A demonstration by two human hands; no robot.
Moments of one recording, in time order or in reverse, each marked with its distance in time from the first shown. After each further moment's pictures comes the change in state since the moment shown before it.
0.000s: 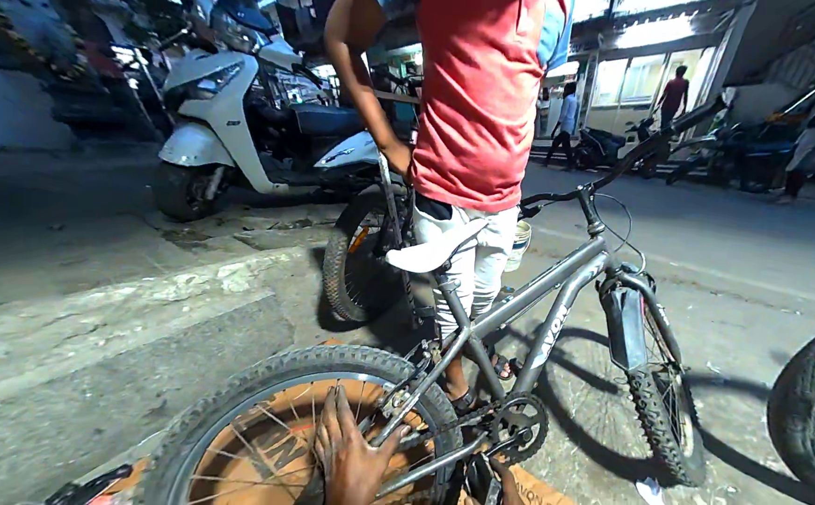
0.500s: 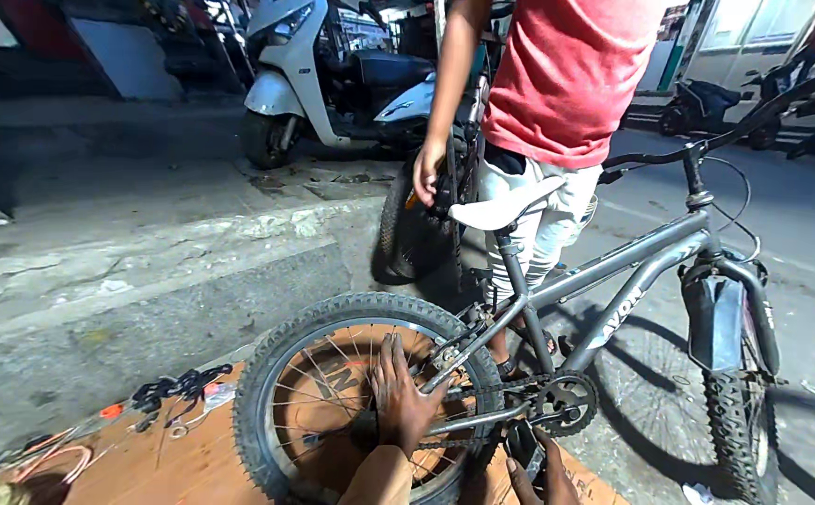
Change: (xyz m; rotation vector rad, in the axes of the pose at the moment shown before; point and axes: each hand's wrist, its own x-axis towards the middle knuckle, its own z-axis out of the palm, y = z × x) left_hand 0.000 0.006 0.004 0.107 -0.002 -0.043; right_hand 0.001 0.005 -0.004 -0.004 -0.016 -0.015
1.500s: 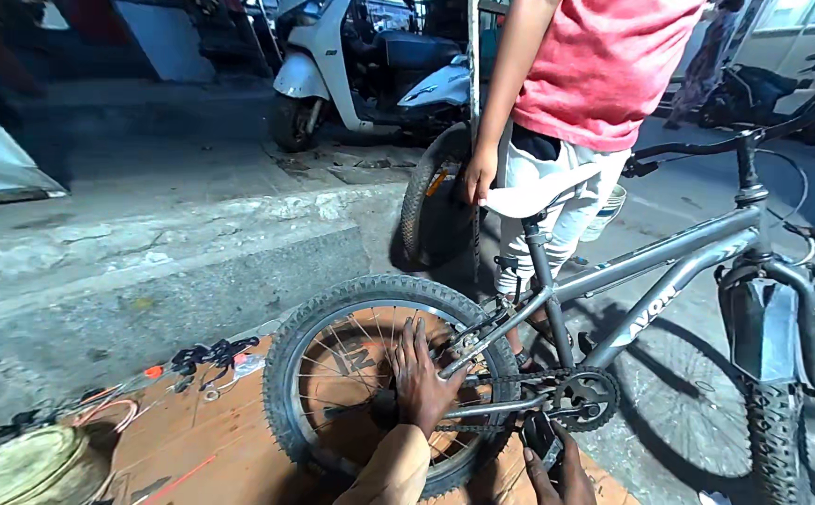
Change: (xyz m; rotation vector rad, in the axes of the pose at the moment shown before) left_hand -0.001 0.004 0.002 0.002 -0.022 -0.031; right_hand 0.000 0.002 -0.001 -0.035 0.017 -0.016
